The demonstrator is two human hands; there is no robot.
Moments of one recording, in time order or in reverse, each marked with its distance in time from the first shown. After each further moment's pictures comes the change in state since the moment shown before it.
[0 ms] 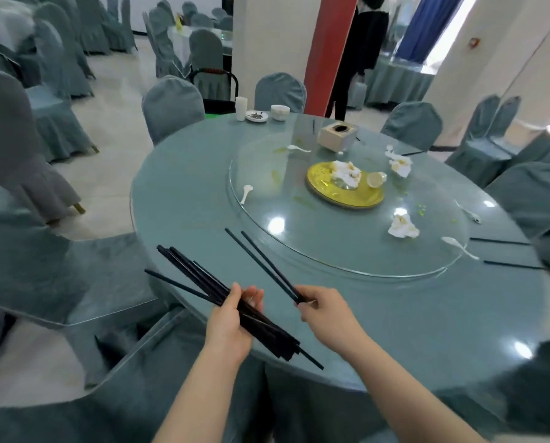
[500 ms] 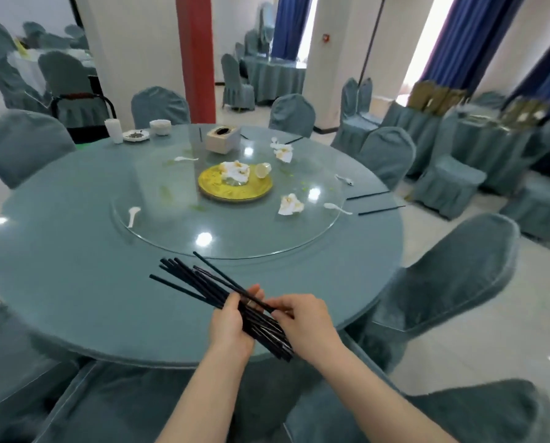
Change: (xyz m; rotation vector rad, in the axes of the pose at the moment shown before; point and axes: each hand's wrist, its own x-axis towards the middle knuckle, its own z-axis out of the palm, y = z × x) left_hand -0.088 -0.130 0.075 0.259 -0.170 -0.110; right_hand -0.126 0.060 -0.067 -0.090 0.332 0.086
